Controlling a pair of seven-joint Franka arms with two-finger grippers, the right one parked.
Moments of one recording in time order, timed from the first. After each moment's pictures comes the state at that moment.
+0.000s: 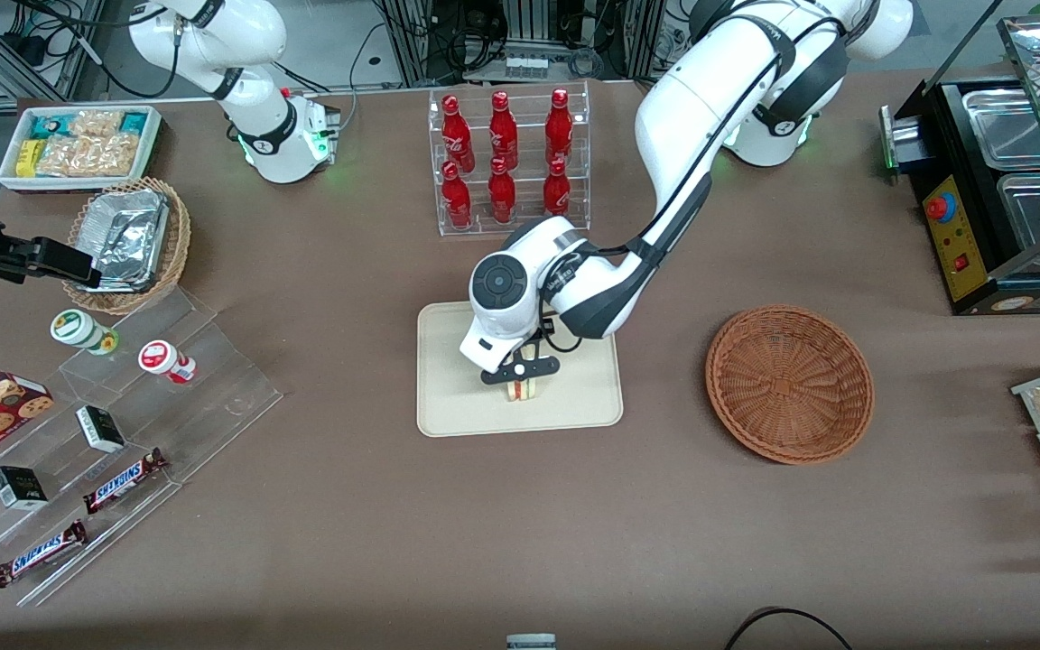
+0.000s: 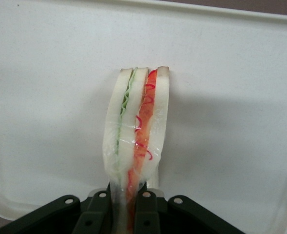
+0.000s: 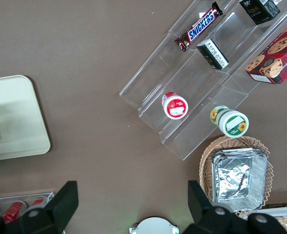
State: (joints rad) arm -0.62 0.89 -0.28 -1.22 0.13 1.98 -1.05
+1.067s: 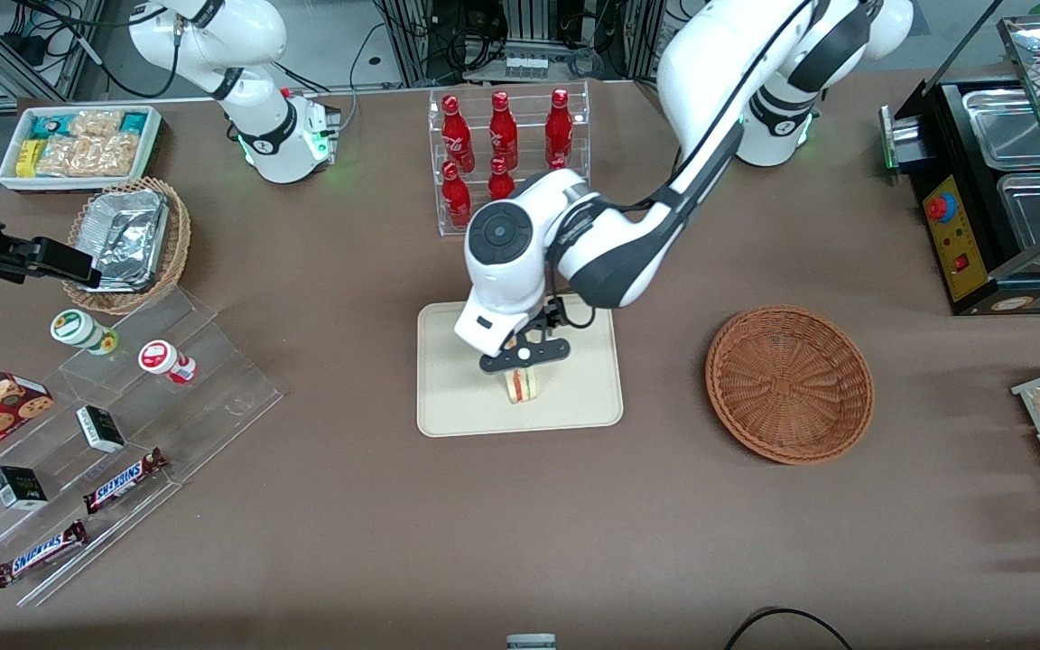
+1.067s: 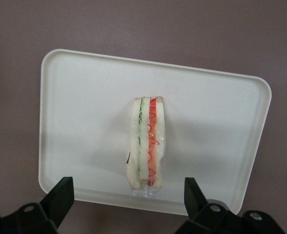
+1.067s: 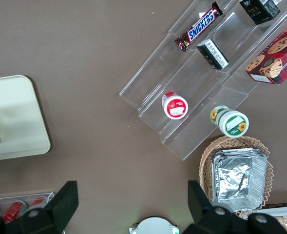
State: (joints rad) arm -0.60 0.74 -0.27 -1.16 0.17 1.84 -1.05
